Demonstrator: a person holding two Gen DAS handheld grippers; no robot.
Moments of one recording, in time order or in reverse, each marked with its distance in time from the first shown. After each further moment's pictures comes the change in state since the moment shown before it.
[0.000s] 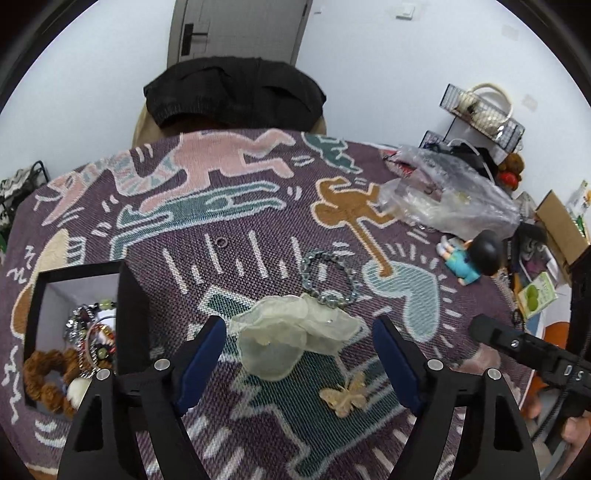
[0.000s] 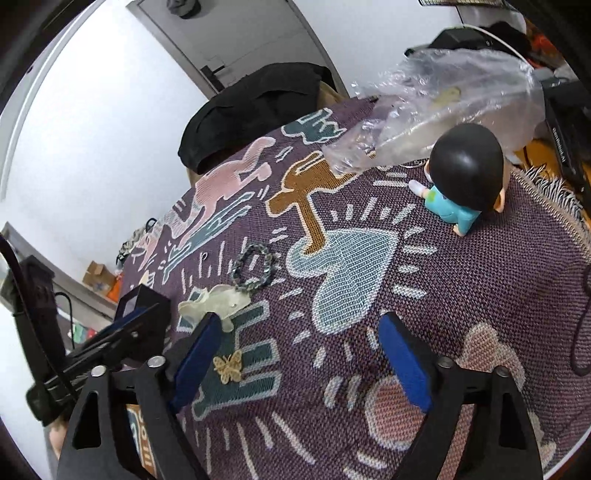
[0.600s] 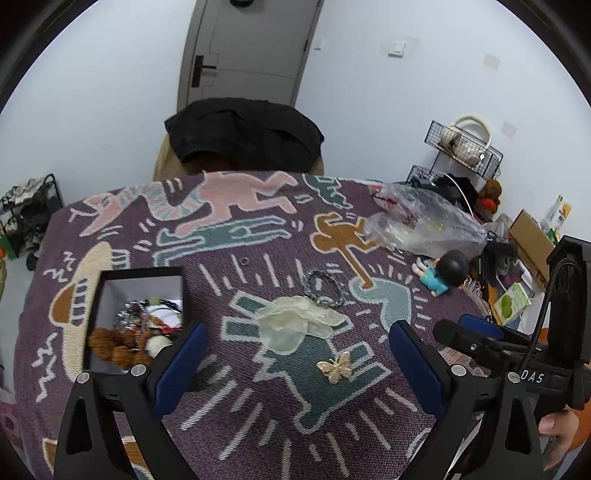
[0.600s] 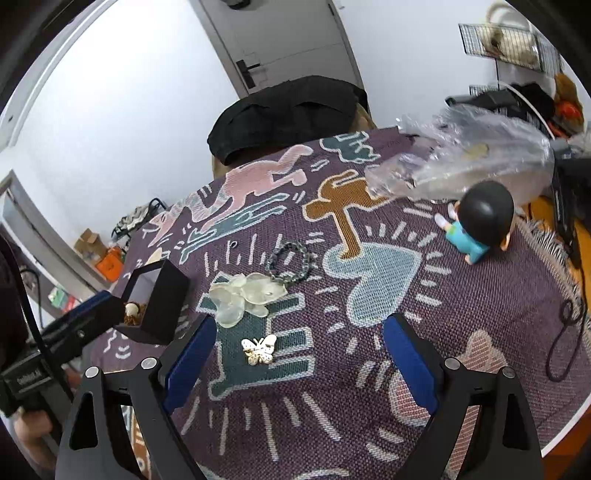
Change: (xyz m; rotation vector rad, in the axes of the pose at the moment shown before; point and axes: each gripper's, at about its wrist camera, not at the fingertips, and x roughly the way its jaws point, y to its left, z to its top) left arm -0.087 0.003 -0.022 -0.006 -0.141 -0.016; right arm -0.032 0.053 -0.016 -0.176 -0.040 -0.047
